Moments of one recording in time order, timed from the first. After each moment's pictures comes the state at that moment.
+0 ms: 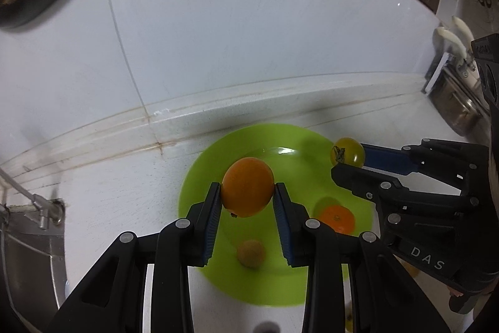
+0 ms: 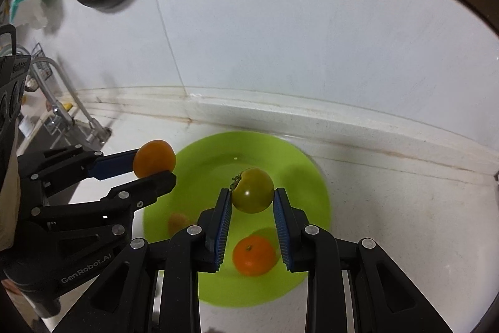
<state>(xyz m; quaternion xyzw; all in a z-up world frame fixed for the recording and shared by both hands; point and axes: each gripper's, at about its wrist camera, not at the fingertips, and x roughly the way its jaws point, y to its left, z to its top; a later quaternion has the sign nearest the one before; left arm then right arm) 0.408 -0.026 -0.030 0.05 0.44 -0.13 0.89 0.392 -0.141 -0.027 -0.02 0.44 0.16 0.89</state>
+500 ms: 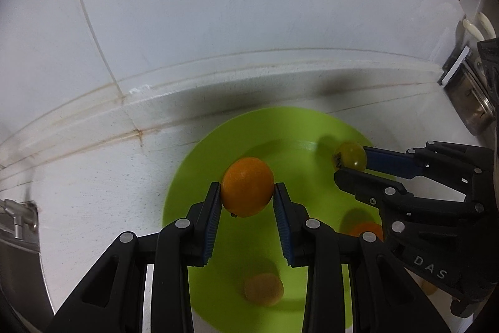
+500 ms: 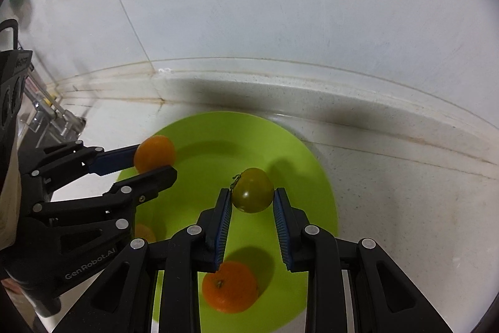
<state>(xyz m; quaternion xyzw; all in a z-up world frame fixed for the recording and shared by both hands) 0.458 -0.028 -0.076 0.04 0.49 -0.13 0.86 0.441 -0.143 -0.077 -0.01 0.49 0.16 0.85</state>
